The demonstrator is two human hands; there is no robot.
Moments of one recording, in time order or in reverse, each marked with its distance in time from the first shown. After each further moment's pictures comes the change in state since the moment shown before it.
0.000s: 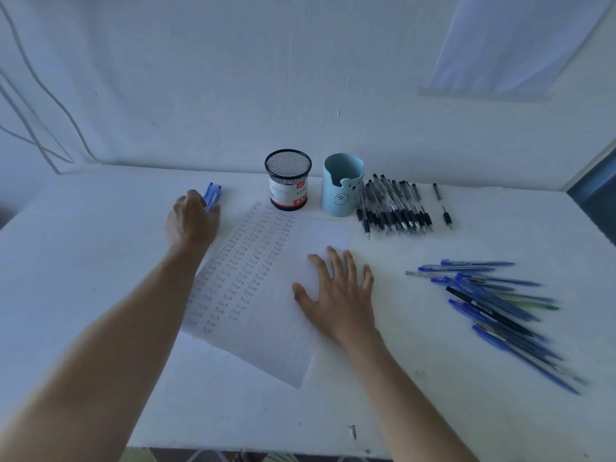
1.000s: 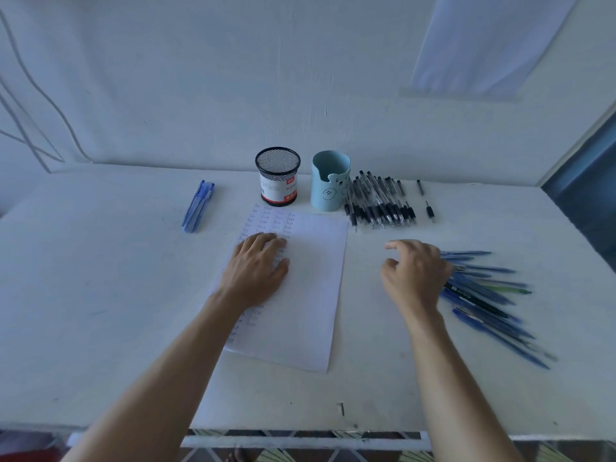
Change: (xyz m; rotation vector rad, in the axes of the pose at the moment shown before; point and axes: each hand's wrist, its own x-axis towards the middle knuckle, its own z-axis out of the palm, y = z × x) left_hand -0.127 0.030 0.025 0.079 -0.355 0.612; right_hand -0.009 0.092 -0.057 0.080 0.389 0.363
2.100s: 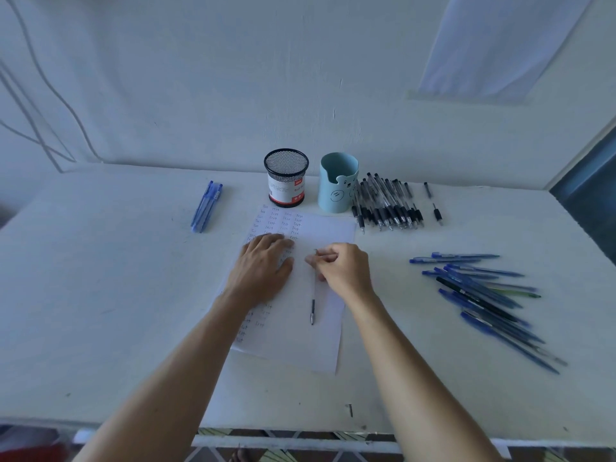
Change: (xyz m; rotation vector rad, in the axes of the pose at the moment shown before) left_hand 0.001 -0.002 -0.003 -0.121 0.023 -0.021; right_hand -0.013 -0.087 0.046 0.619 -0.407 0.043
